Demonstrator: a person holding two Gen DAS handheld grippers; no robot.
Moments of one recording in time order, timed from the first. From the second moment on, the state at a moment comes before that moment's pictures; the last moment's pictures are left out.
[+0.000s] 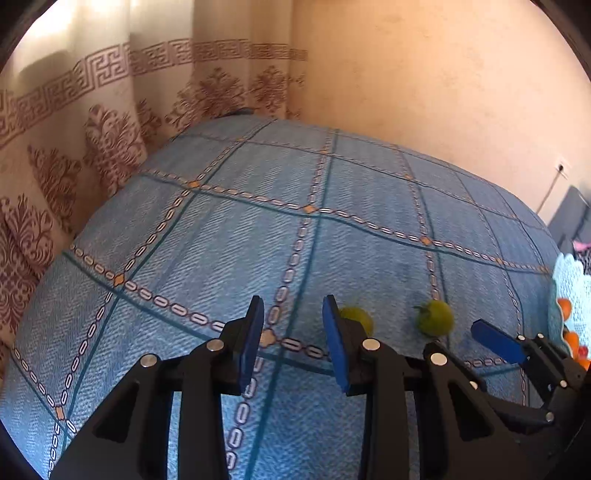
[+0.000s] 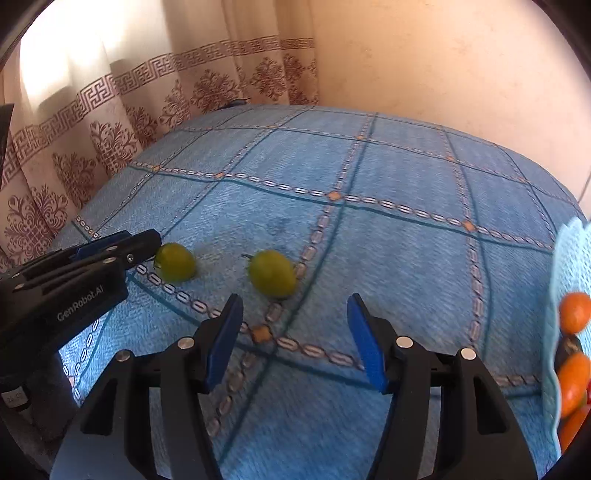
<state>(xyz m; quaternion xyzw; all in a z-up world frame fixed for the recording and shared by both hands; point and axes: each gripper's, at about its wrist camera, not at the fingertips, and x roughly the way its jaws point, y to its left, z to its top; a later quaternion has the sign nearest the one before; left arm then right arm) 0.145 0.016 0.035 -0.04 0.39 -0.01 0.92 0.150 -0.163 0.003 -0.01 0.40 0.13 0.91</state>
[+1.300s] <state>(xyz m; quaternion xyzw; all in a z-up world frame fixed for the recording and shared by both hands) 0.125 -0.027 0.030 -0.04 0.40 -0.13 0.91 0.135 -0.215 0.032 0.06 0.36 0.07 0.93</state>
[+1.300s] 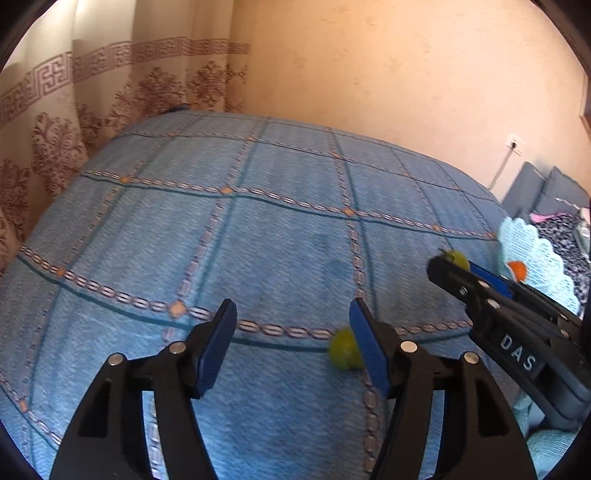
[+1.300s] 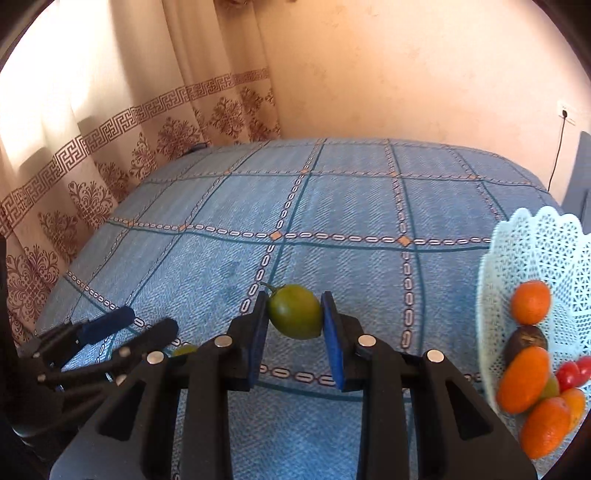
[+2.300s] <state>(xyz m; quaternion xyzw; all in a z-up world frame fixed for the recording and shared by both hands) 0.120 -0.053 0.017 -0.01 0.42 -0.17 0.89 0.114 -0.227 0.033 0.10 0.34 0.06 0.93</state>
